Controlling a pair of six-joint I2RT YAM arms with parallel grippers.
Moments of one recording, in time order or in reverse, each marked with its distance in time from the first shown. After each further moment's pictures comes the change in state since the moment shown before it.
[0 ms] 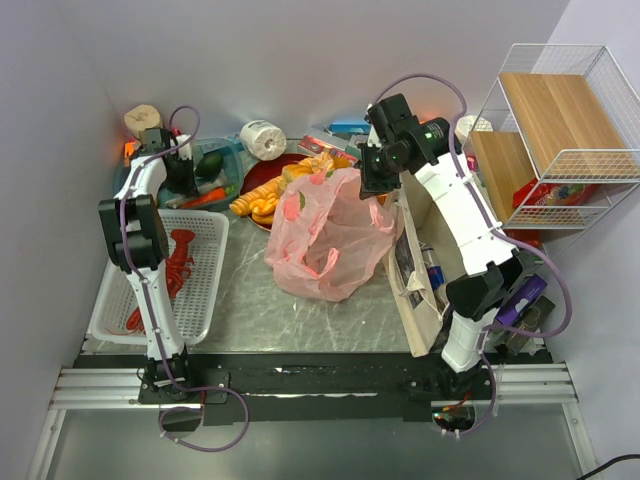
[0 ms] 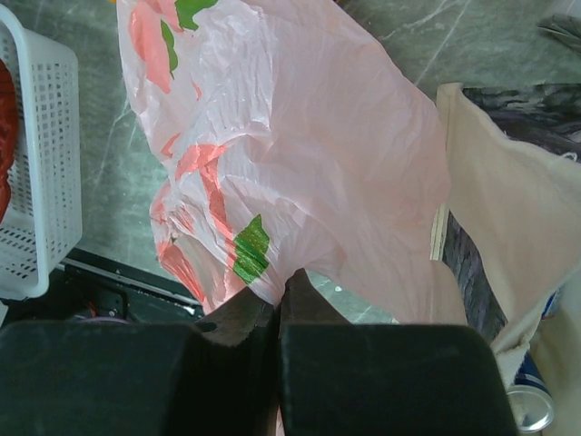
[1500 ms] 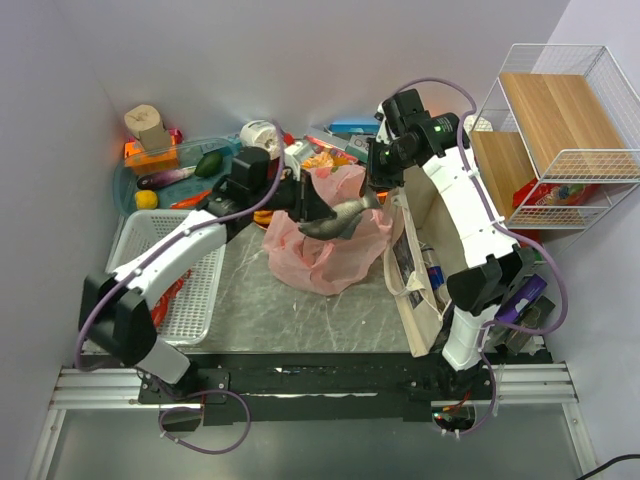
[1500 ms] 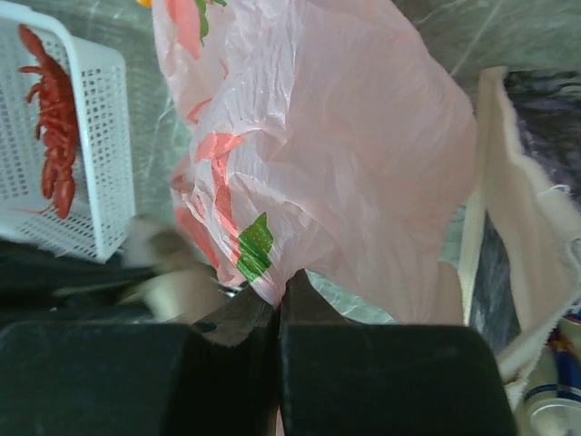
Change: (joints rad) left arm -0.711 -0.812 -0.664 0.536 0.457 -0.519; right arm -0.085 0.030 0.010 -0.001 -0.161 0.045
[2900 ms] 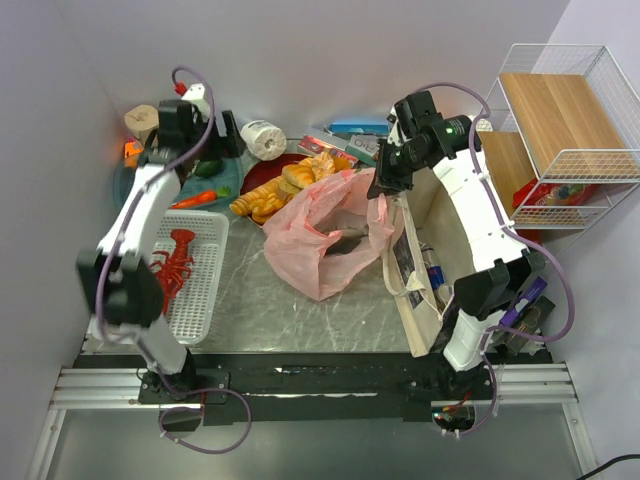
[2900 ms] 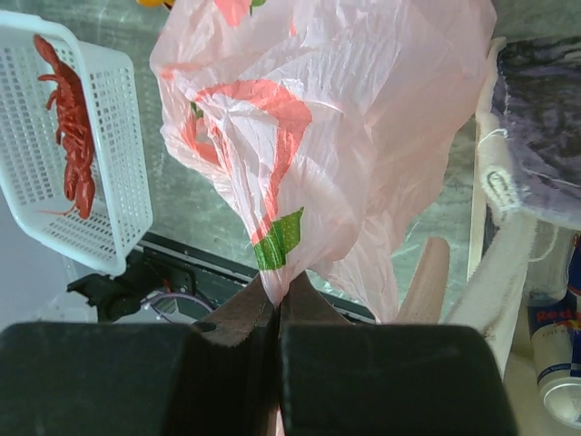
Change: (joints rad) left arm 0.433 0.169 0.307 -0.241 -0.505 0.163; right arm -0.046 -0.052 -0.064 -0.001 -0.037 0.038
